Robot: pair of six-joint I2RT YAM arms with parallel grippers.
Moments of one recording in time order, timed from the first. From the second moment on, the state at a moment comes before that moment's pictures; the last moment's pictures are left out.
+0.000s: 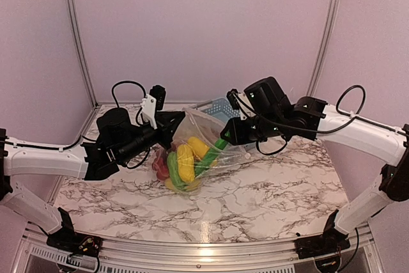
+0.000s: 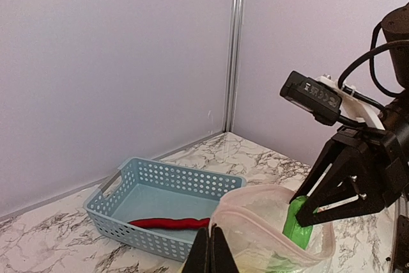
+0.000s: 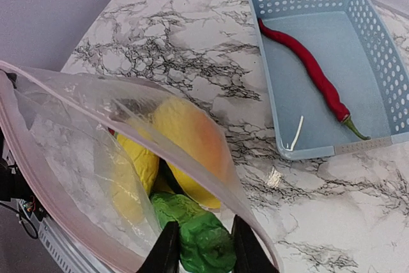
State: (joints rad) left arm -0.95 1.37 0.78 0.65 -0.14 -0.07; right arm 0.91 1.45 1.32 -0.59 0.07 0.49
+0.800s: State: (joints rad) left arm -0.84 1.30 0.74 0.61 -0.17 -0.13; right arm 0.91 1.48 1.65 -0.66 0.19 0.29
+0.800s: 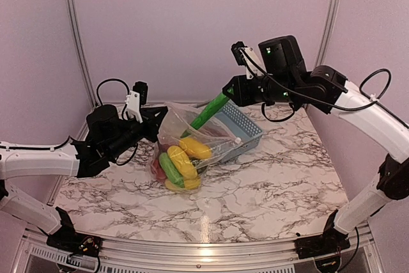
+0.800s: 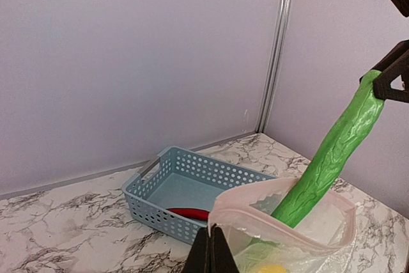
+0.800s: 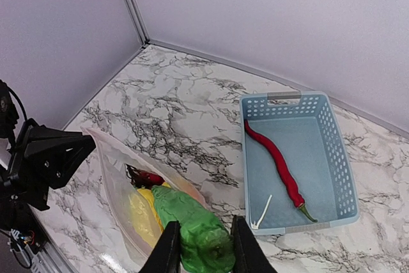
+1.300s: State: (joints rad) left arm -0.79 1.25 0.66 0.56 -0.21 -0.18; right arm 0.90 1.50 1.83 -0.67 0.21 0.25
